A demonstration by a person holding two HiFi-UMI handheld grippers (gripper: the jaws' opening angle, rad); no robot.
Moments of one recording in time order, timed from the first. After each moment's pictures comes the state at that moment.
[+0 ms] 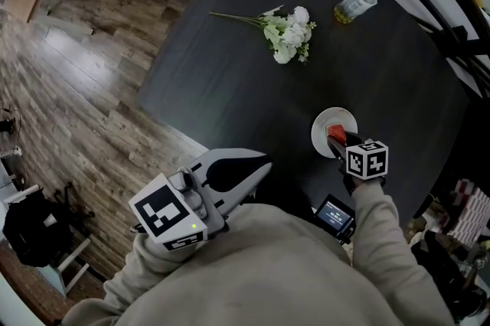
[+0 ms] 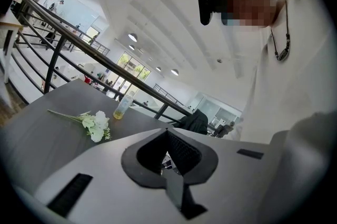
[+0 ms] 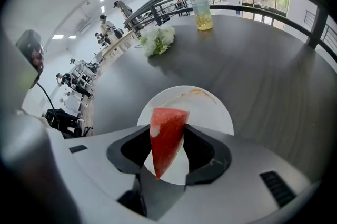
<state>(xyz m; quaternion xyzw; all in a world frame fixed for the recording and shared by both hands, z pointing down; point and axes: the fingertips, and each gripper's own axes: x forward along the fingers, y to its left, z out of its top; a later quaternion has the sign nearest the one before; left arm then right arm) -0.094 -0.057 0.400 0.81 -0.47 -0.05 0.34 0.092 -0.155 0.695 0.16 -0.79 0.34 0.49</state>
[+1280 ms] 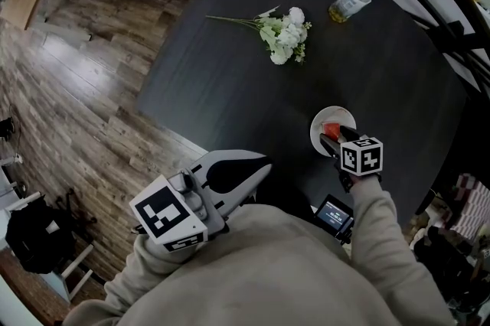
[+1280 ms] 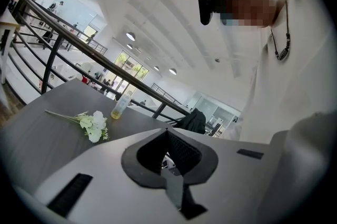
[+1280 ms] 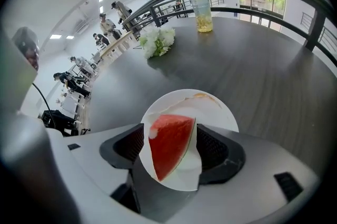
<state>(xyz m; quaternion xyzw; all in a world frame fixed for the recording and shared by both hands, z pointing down) -0.089 -0.054 0.397 0.82 -0.46 -0.05 0.33 0.082 -0.154 0.696 0.18 -0.79 0.33 0.49</state>
